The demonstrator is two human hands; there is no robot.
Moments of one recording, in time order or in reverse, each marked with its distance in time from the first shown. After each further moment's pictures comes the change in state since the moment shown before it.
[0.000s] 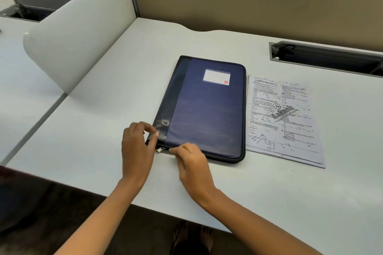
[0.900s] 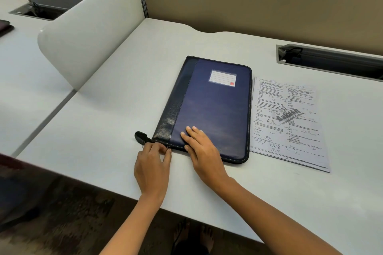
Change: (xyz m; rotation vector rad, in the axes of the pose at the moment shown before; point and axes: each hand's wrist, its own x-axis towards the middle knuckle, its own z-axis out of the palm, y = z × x) left_hand -0.049 0.008 0.020 0.148 -0.003 -0.199; right_hand 0.016 0.040 0.001 -0.092 -0.021 -0.082
